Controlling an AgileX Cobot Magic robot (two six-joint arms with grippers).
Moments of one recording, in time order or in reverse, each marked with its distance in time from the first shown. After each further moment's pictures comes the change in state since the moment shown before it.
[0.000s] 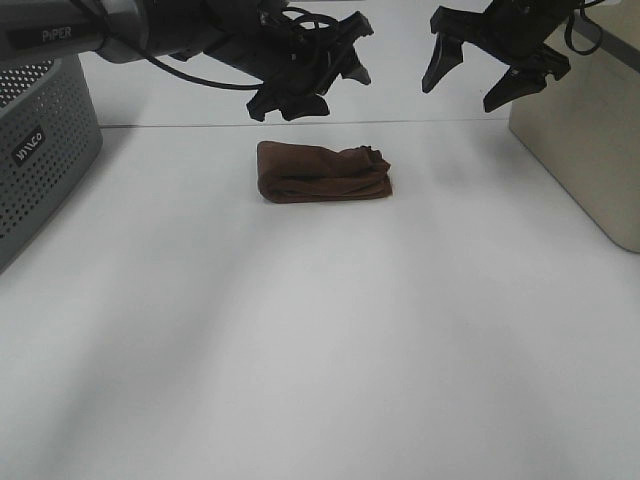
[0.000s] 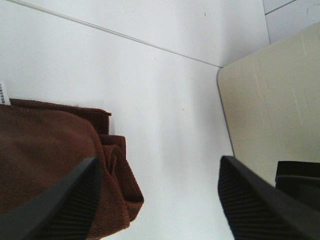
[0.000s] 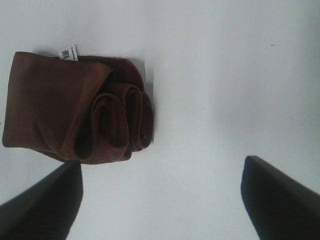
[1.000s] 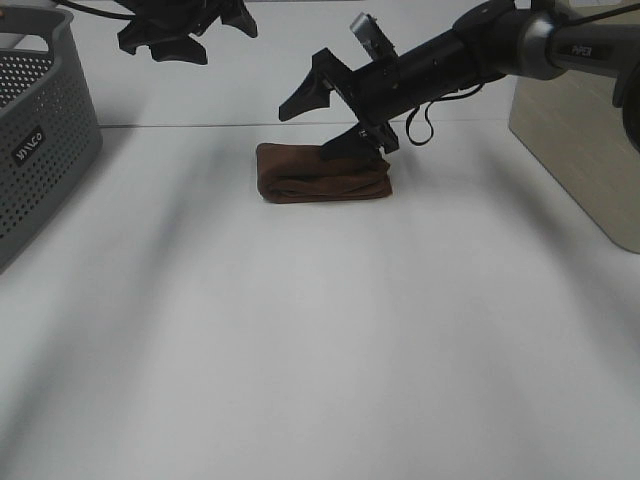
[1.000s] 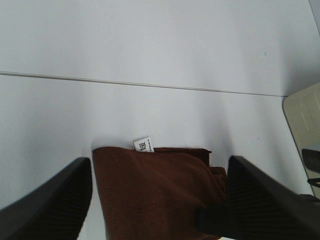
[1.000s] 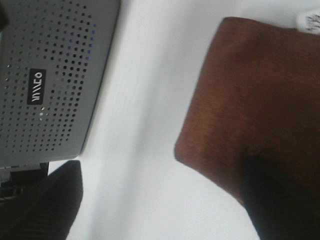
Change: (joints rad) left arm 0.220 -0.138 0.000 0.154 0.223 0.128; right arm 0.143 0.249 0.000 0.703 -0.105 -0.372
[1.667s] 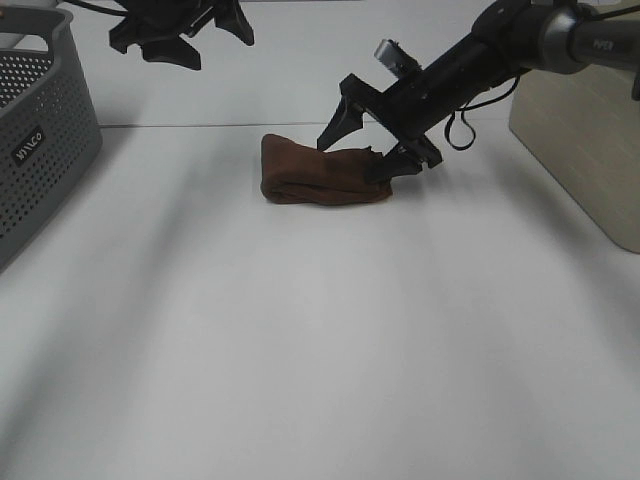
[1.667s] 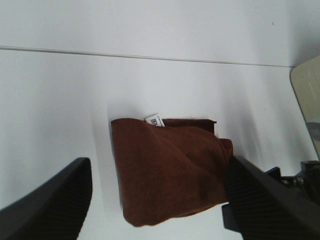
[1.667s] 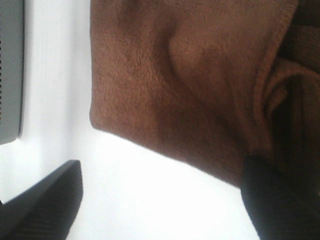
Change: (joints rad) left arm 0.002 -0.037 0.000 0.045 0.126 0.003; right arm -0.040 -0.025 0.000 -0.268 0.100 0.191
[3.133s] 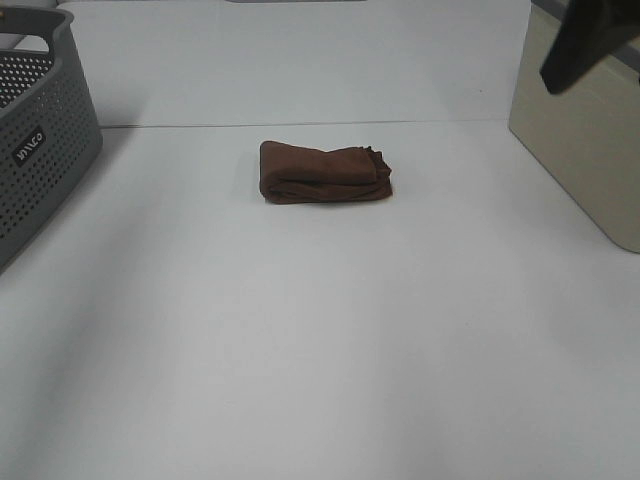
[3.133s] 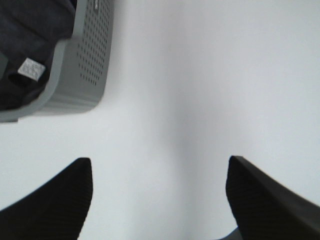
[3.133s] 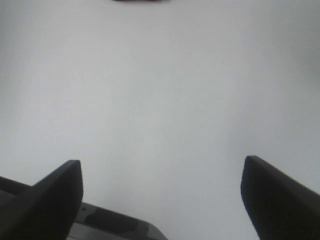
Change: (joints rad) left arm 0.007 -0.994 0.806 0.498 0.425 -0.019; right arm 0.001 -1.124 0.735 -0.598 0.146 0.175
